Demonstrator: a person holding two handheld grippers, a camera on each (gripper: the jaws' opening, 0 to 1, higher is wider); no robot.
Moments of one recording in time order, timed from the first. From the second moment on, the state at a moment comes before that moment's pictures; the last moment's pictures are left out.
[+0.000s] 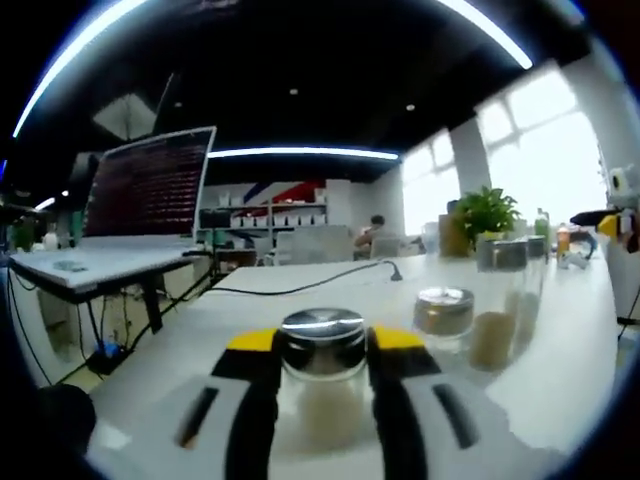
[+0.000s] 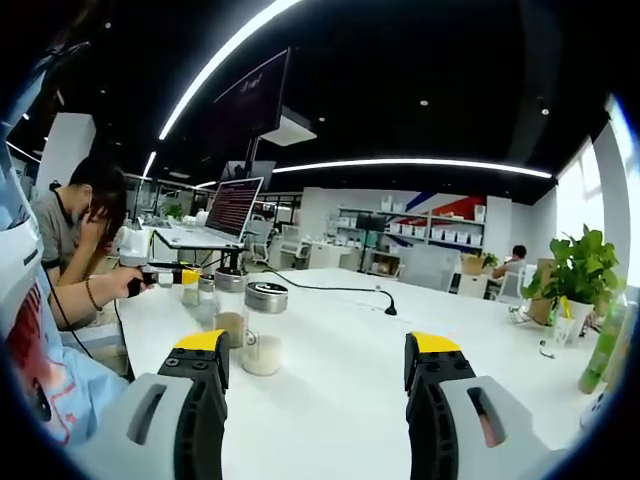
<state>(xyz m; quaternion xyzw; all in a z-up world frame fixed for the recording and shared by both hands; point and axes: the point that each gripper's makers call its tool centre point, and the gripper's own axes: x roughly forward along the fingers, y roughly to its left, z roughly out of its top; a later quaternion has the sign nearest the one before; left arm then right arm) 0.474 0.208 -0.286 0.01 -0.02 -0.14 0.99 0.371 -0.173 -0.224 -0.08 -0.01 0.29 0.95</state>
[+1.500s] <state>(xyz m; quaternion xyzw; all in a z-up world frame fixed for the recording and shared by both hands) 0.473 0.199 -0.287 -0.01 -0.01 -0.30 0.95 0.370 -0.166 -0.225 -0.07 -0.01 0.30 0.95</state>
